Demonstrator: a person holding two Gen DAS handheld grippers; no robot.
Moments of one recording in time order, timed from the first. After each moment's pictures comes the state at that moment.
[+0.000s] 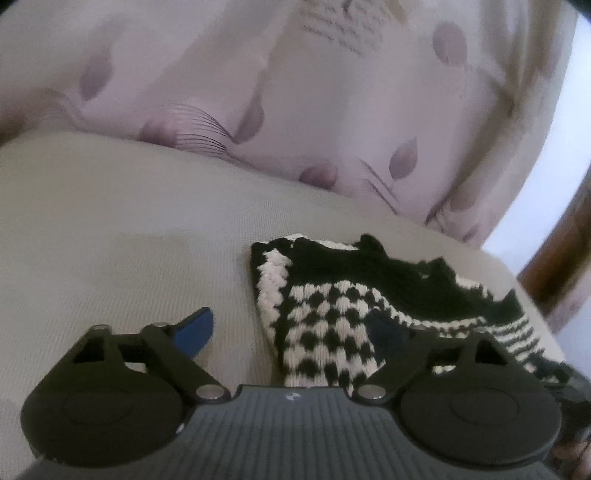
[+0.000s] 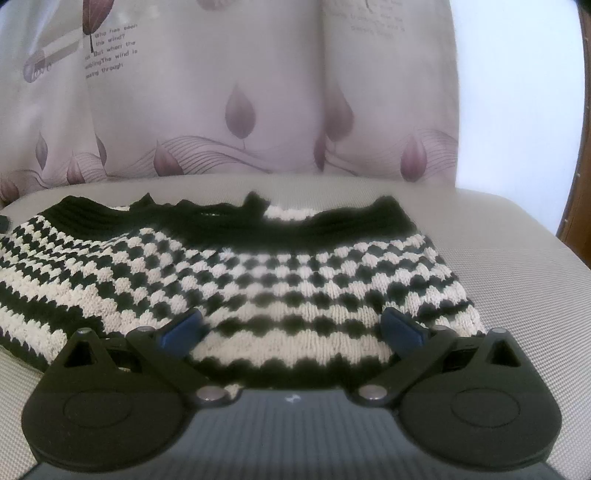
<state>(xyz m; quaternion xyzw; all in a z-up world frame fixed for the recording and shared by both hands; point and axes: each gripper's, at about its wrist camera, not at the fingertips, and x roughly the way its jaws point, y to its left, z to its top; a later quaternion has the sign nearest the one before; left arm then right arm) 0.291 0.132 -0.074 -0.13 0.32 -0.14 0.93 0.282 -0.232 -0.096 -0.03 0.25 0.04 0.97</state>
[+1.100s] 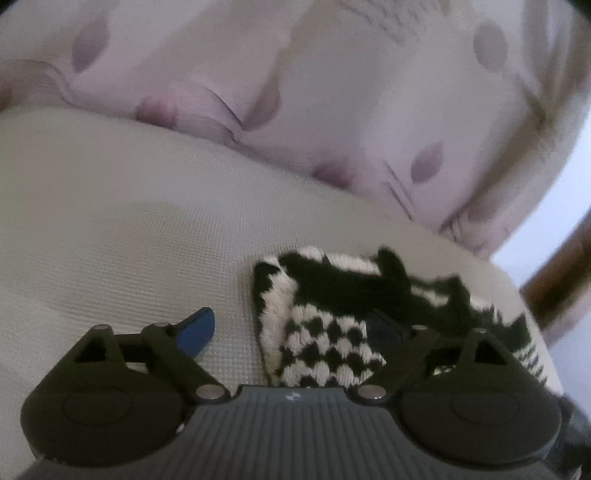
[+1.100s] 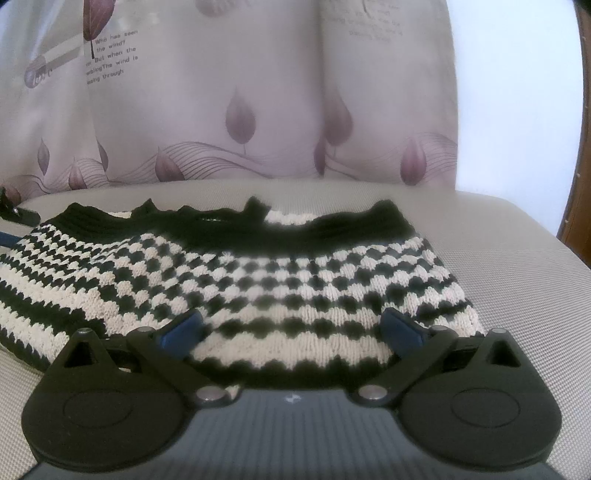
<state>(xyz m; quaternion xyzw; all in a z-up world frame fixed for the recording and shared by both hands) 0.347 0.140 -0.078 -0.17 0.36 -0.14 0.91 0.281 -0.232 -0.096 -0.02 0.24 0.04 0.97</state>
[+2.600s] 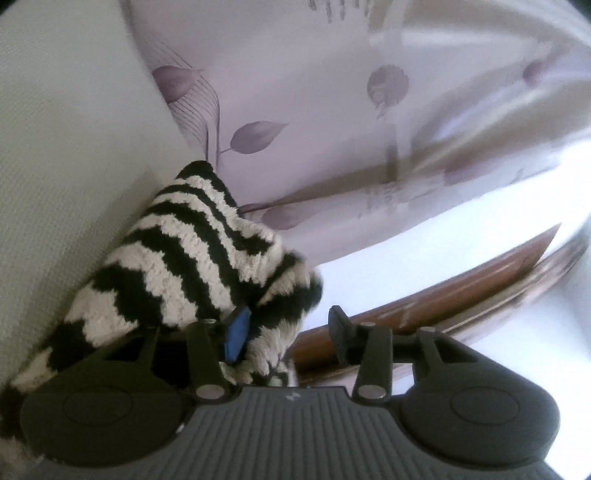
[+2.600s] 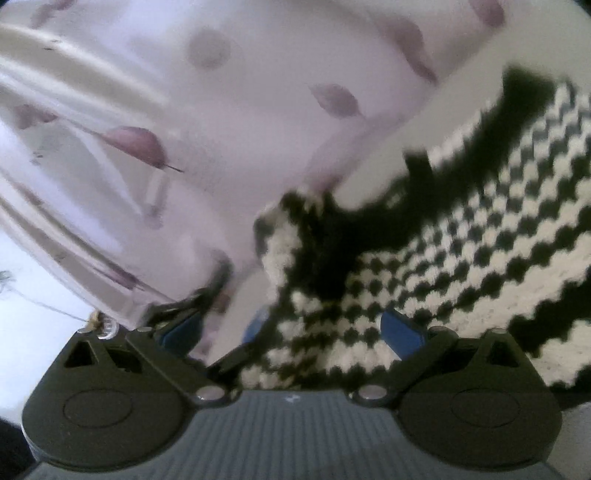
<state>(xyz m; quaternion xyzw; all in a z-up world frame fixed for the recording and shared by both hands) 0.294 0.032 -0.114 -0.53 0.26 -0.34 0.74 0.313 -0.244 -0.090 0.39 0.30 0.30 0.82</state>
